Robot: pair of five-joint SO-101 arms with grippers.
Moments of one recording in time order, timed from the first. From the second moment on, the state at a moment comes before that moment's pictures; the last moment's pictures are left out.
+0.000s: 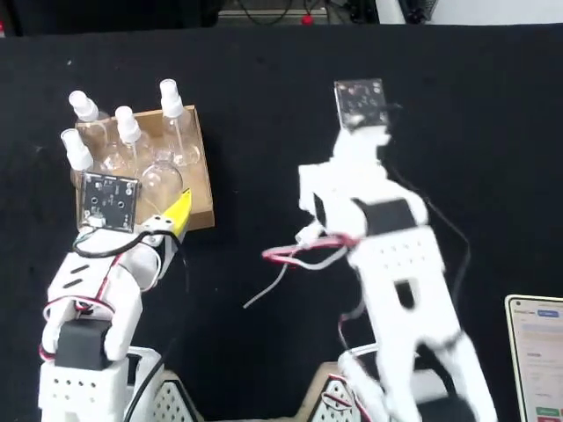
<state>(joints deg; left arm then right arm) 0.0 -87.0 65.8 50.3 -5.8 -12.6 -30.5 35.1 57.7 -9.5</state>
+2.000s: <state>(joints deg) 1.5 -94.4 80.3 43.2 0.1 -7.2 -14.3 11.5 62.8 -6.6</state>
